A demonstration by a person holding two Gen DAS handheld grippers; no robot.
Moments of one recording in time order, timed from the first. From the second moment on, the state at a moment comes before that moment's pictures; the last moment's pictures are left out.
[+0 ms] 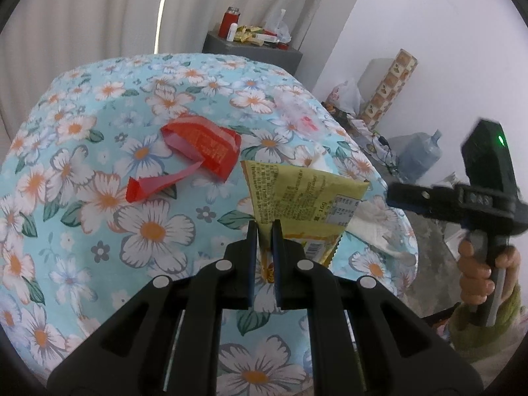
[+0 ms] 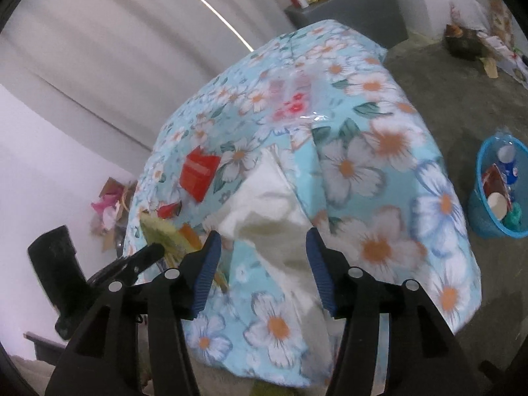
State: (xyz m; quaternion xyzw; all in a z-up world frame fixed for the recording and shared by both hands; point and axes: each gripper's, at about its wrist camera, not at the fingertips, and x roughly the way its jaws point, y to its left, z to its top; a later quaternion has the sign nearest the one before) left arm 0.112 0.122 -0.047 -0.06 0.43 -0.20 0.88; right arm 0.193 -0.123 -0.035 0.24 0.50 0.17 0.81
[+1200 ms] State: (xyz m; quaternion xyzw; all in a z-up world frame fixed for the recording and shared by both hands) left arm 0.119 0.083 -0.022 -0.01 0.40 -0.19 0.90; right arm 0.163 -0.169 -0.025 0.28 0.48 0.15 0.82
